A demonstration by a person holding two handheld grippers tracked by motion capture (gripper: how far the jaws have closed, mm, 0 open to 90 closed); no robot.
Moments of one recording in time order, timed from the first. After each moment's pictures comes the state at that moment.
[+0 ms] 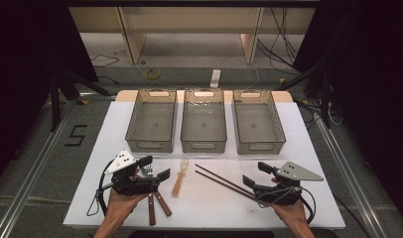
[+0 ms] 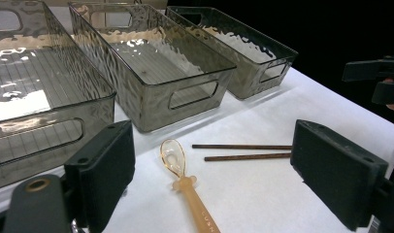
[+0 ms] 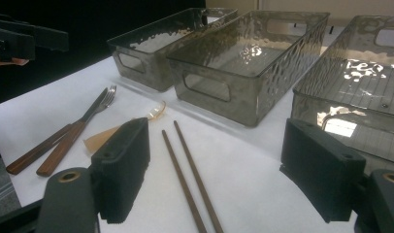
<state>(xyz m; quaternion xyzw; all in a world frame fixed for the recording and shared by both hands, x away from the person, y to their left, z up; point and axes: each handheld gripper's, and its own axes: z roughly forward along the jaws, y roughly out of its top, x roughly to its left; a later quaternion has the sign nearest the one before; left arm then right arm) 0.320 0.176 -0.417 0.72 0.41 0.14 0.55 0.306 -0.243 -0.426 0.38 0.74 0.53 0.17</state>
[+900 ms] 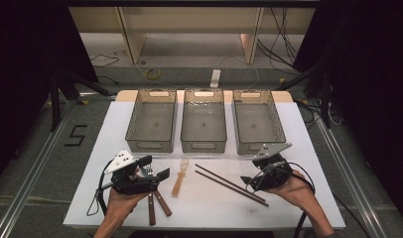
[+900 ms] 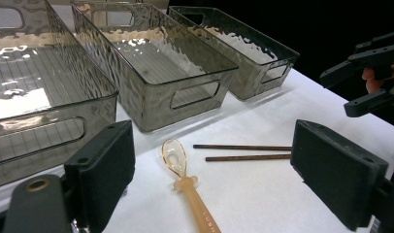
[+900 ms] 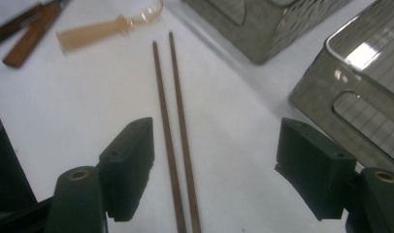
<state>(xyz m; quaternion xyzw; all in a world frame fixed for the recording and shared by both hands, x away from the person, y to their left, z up) 0.322 0.177 -0.418 0.71 0.41 0.14 0.55 0.356 -0.222 -0.399 0.31 0.90 0.30 0.12</state>
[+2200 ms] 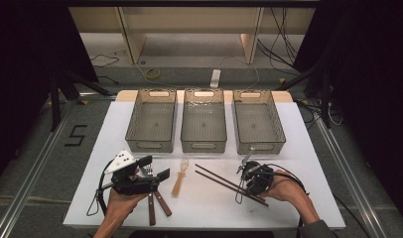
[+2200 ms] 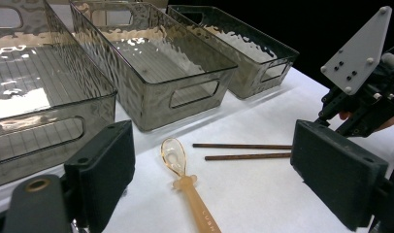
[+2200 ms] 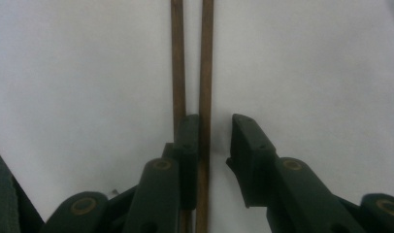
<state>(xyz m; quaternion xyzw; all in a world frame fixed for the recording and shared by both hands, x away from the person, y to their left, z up) 0.321 0.177 -0.418 0.72 0.41 0.14 0.55 0.377 -0.194 -0.452 0.25 0.96 0.09 0.03</state>
